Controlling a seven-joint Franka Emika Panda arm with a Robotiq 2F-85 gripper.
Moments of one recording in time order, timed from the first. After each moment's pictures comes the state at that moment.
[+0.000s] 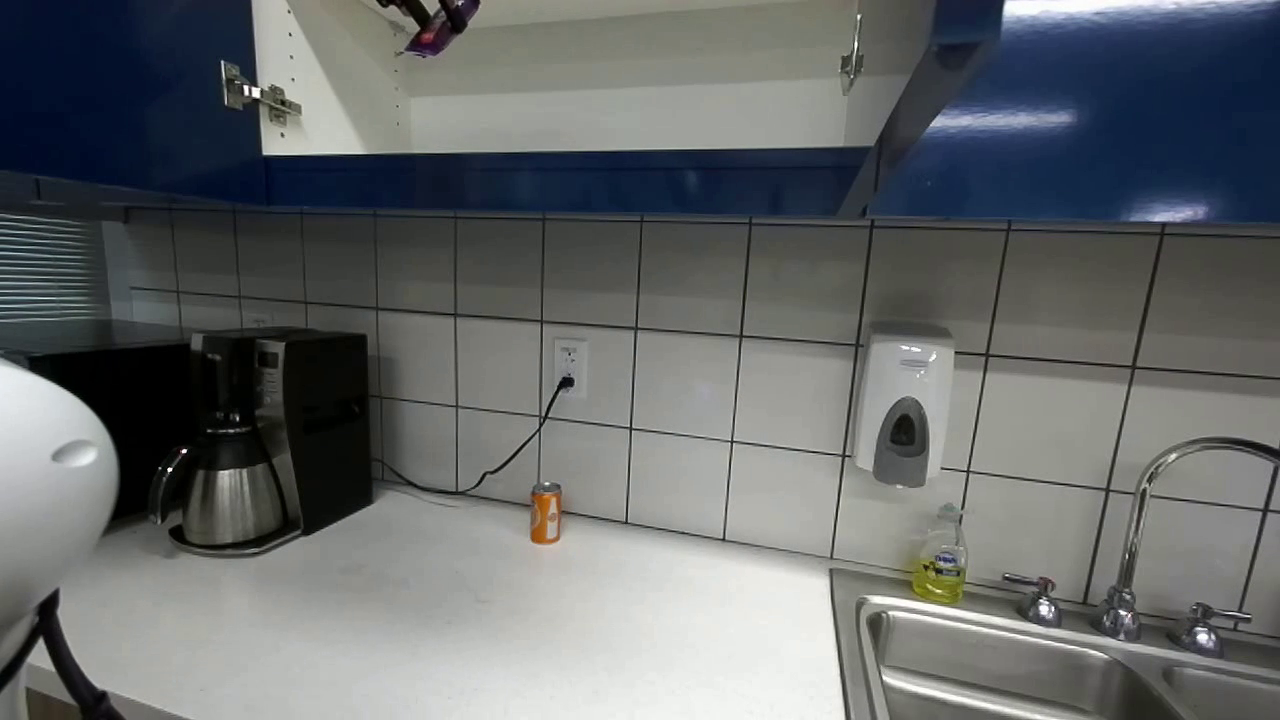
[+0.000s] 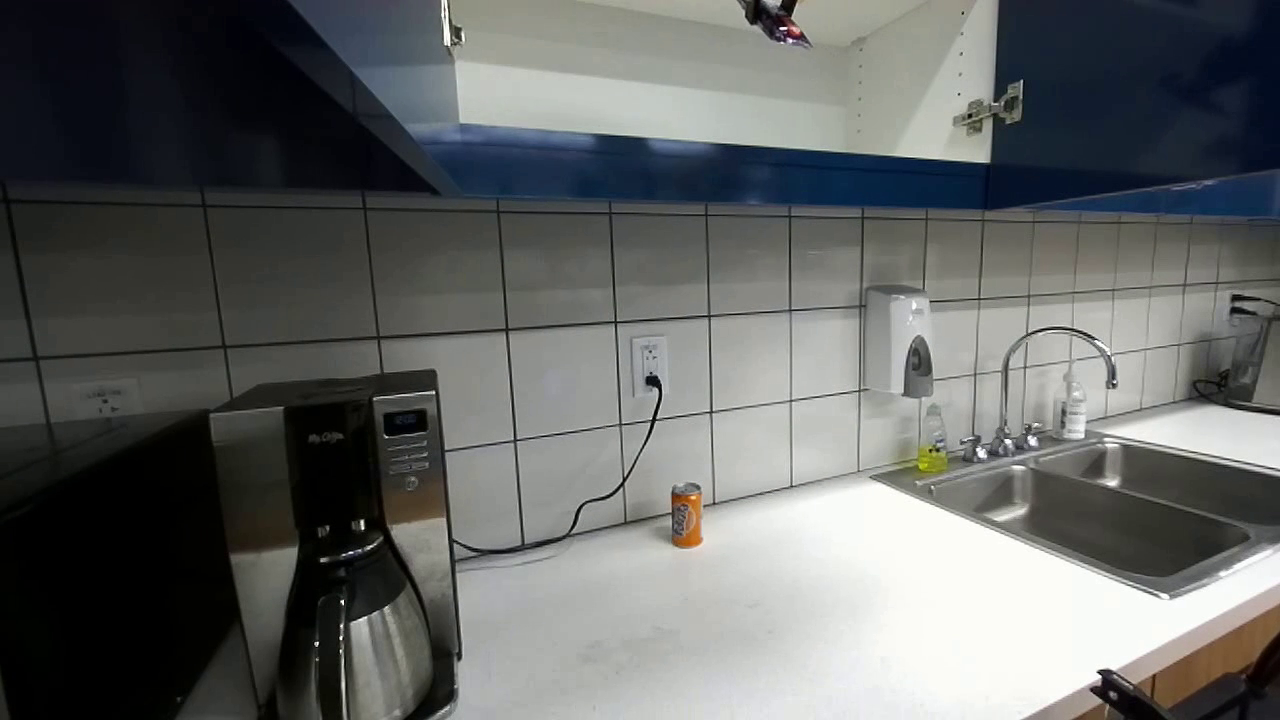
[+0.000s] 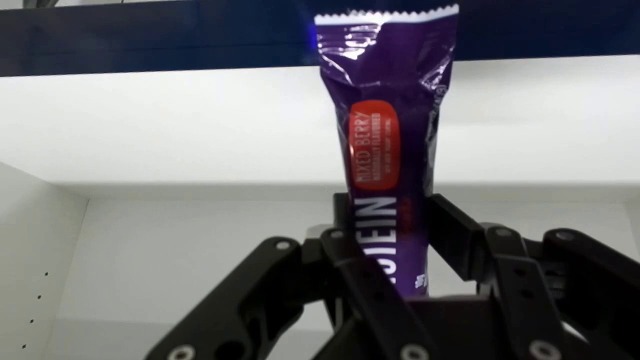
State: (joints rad) arm 0.03 -0.57 0.15 -1.88 -0.23 2.14 0.26
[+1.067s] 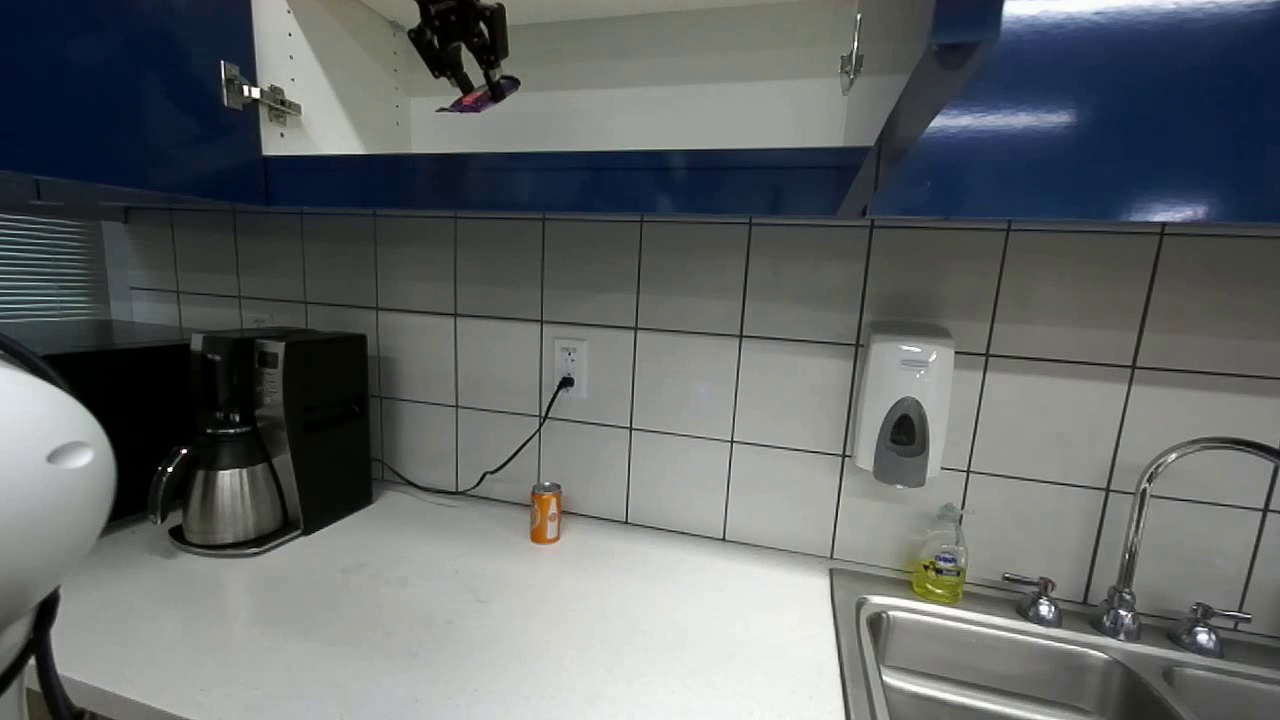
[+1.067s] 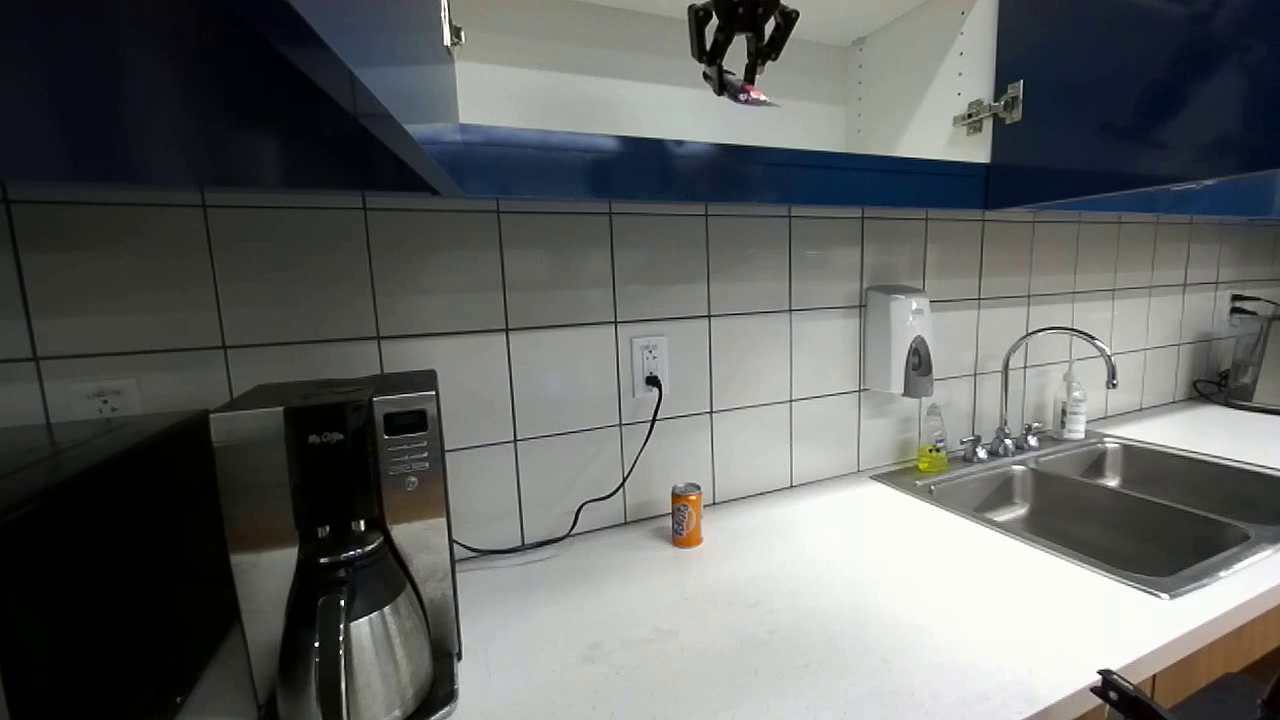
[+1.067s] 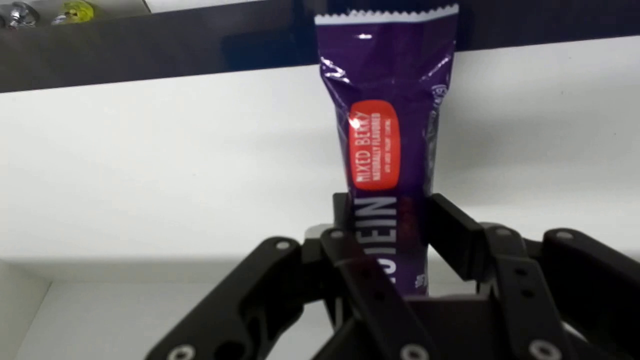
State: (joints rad) arm 0.02 -0.22 0.17 -1.55 -0.24 1.91 0.28
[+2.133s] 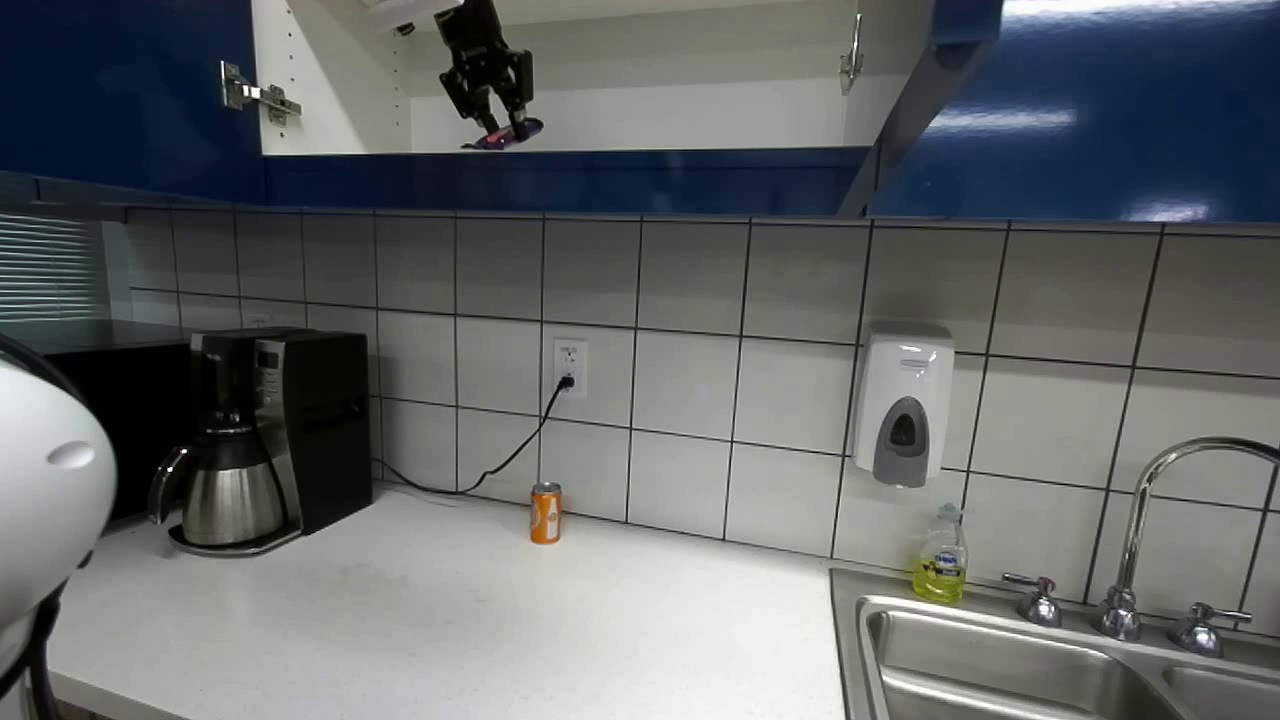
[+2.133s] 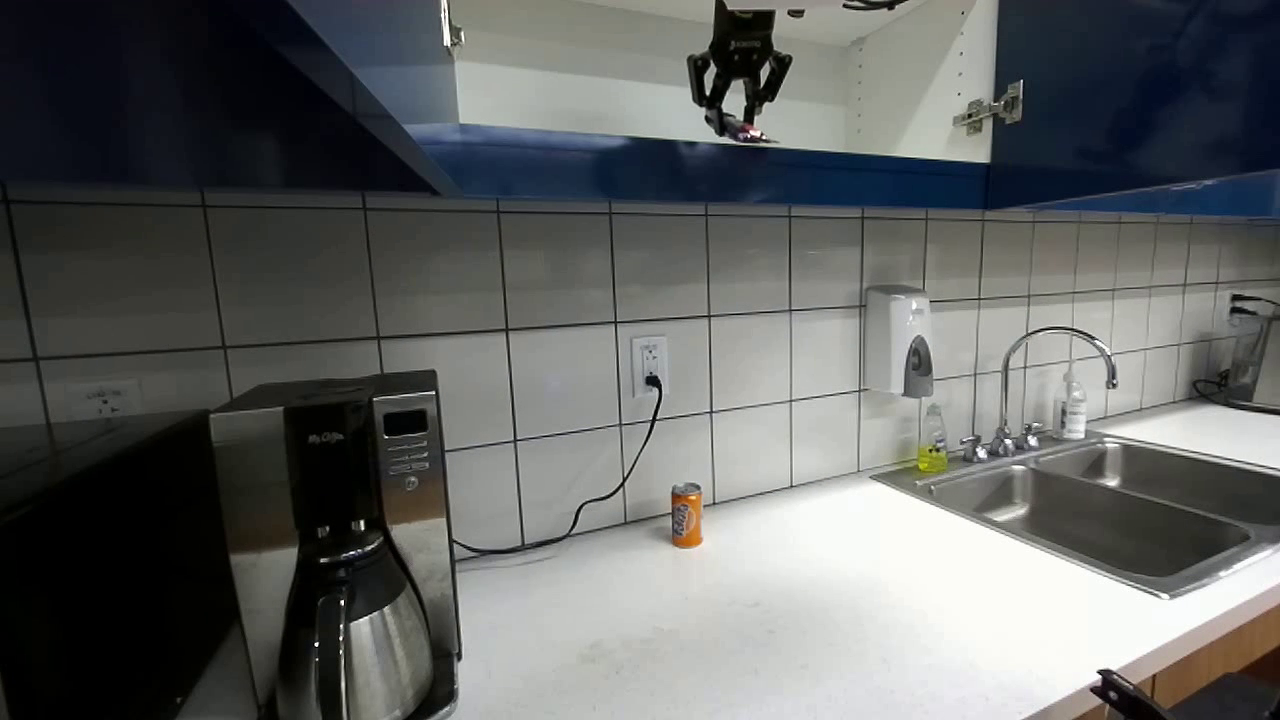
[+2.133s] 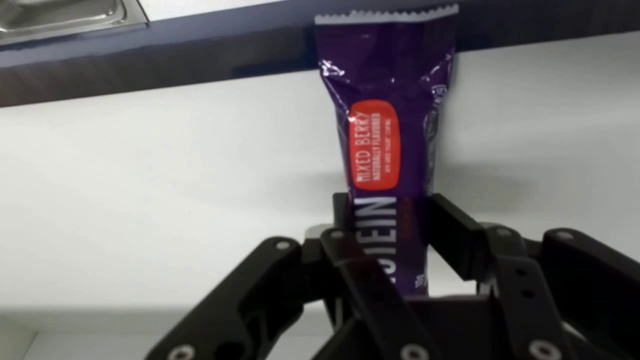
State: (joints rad) arm 0.02 -0.10 0.14 -1.49 -0.24 1.87 0.28
